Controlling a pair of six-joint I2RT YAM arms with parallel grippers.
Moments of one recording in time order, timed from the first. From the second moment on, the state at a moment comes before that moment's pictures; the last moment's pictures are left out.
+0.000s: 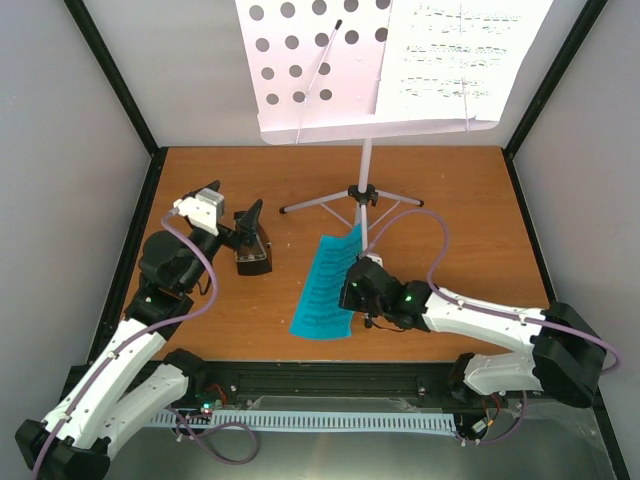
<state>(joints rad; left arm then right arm) -0.44 0.71 0.69 0.13 0.01 0.04 0.98 1.22 0.68 -0.29 0.13 1.00</state>
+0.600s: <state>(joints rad) -0.44 0.71 0.69 0.13 0.00 0.04 1.00 1.44 0.79 -0.19 0.05 0.94</state>
